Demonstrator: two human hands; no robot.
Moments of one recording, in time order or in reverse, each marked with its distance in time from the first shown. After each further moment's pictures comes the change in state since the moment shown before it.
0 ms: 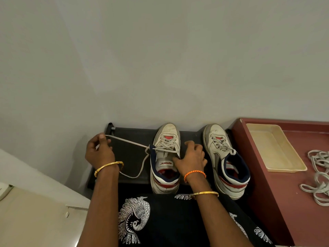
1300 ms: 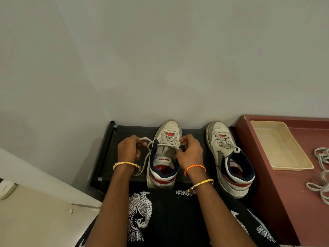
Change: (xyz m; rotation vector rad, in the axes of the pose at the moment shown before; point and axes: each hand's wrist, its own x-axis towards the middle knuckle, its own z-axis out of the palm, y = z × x) left_hand -0.028 -0.003 0.019 0.407 -0.535 -0.235; right_hand 0.005 -0.011 0.001 0.372 0.073 -0.080
